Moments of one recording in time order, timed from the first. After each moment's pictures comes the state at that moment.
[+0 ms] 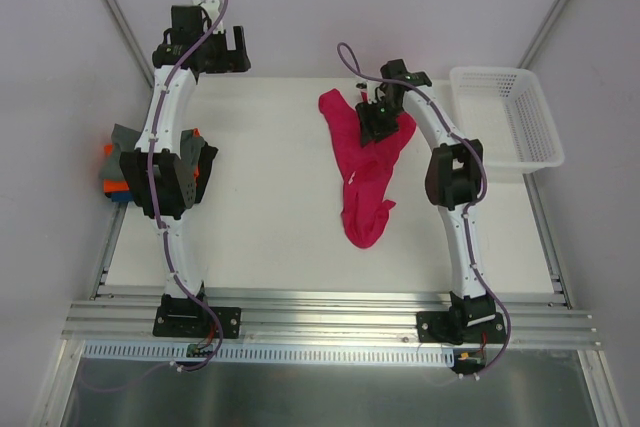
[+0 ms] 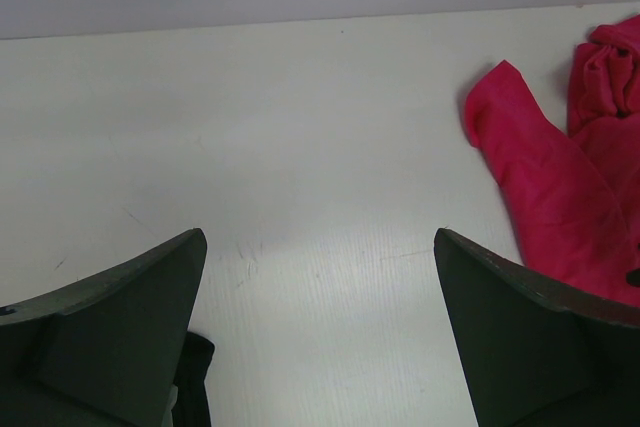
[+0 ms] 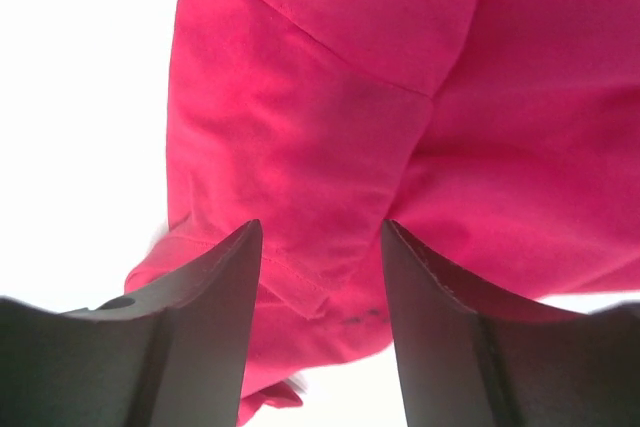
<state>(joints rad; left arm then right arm) -0.03 2.13 2.27 -0.72 0.23 -0.09 0.29 2.50 2.40 -1.12 -0.36 -0.17</state>
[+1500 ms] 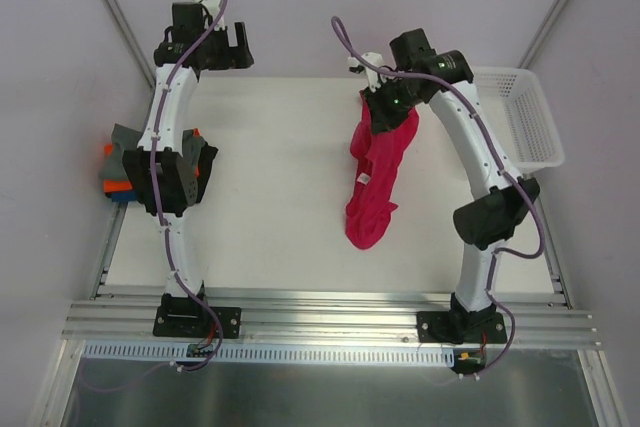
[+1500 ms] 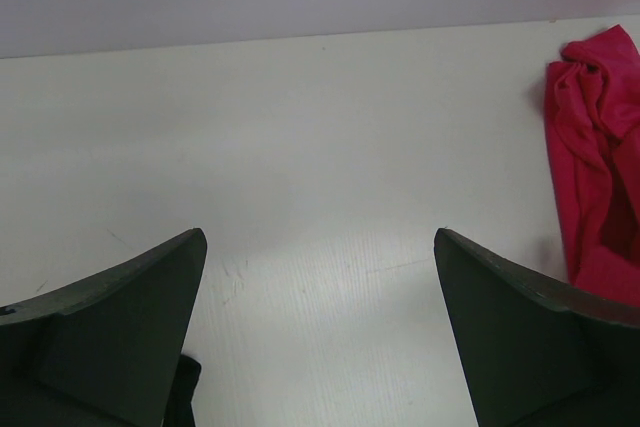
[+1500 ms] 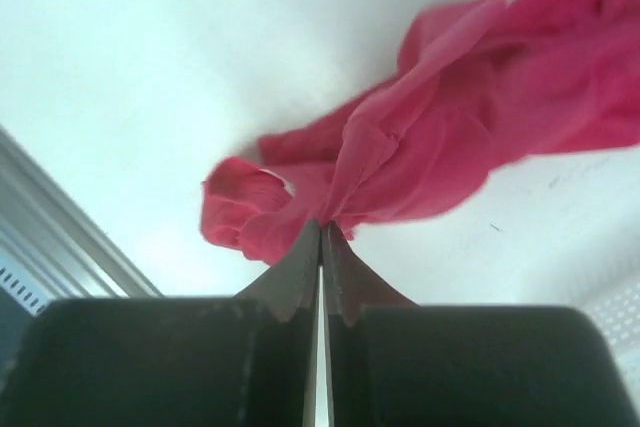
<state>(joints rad) -0.03 2.16 2.32 -0.72 0.26 -0.11 0.41 2.00 2.30 -1.36 -0.32 -0.36</state>
